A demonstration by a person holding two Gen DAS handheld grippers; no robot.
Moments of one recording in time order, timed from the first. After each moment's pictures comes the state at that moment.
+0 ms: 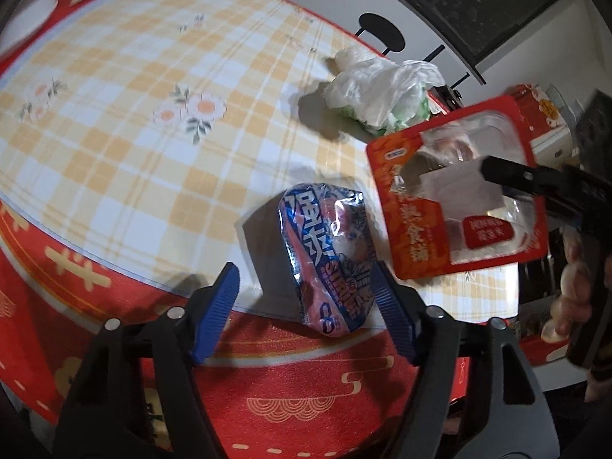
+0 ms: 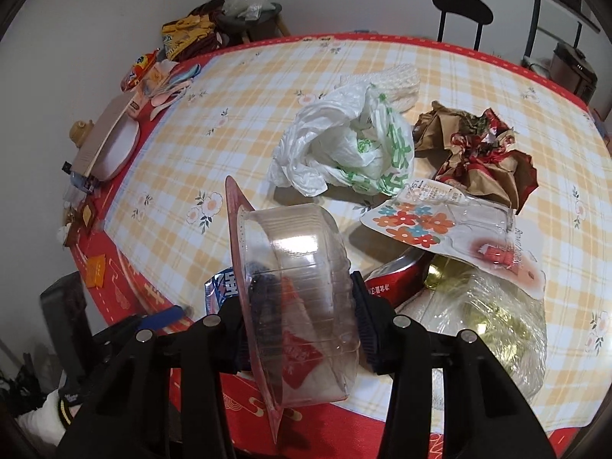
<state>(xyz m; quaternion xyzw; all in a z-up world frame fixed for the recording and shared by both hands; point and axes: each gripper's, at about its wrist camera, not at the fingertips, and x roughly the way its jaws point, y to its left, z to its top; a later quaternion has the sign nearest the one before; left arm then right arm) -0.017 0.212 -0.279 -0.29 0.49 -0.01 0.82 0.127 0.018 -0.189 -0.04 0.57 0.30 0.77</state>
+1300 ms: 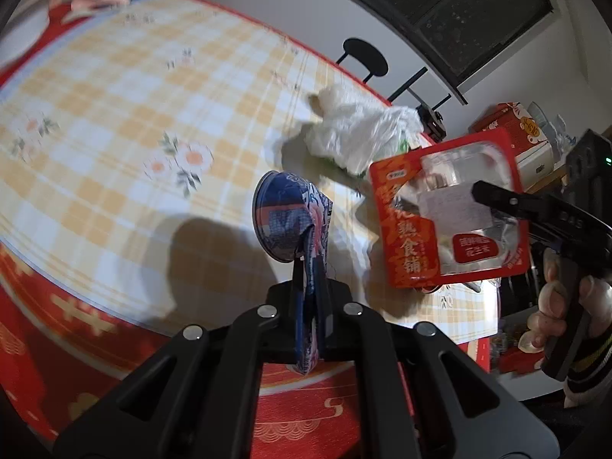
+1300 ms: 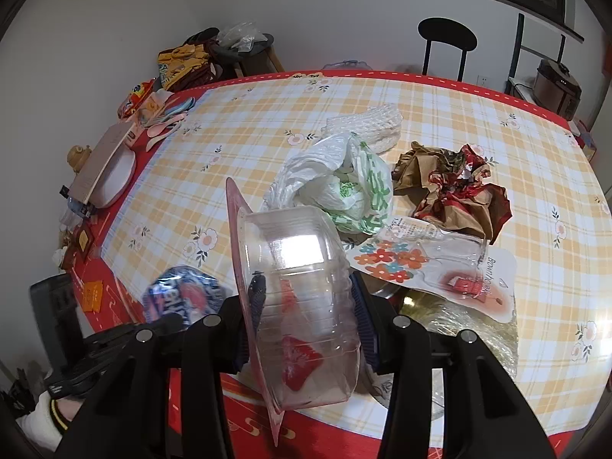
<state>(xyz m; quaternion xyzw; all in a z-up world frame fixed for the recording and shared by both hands) -0.004 0.231 -0.245 -0.29 0.44 -0.03 0.85 0.135 0.011 -0.165 -0.02 0.52 0.28 0.80</state>
